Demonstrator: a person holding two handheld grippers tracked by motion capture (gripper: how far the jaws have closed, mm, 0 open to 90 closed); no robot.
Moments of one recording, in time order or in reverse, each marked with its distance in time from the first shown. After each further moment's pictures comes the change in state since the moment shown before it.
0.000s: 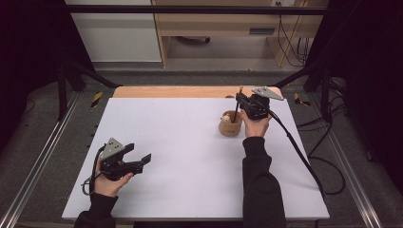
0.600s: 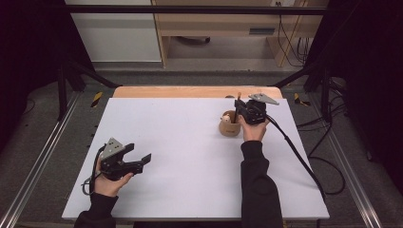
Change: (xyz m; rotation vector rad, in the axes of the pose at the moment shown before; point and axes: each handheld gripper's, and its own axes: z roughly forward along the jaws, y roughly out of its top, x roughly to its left) left arm 0.000 0.000 0.000 0.001 0.001 0.001; right arm -0.003 -0.023 0.010 0.065 -0.018 0.012
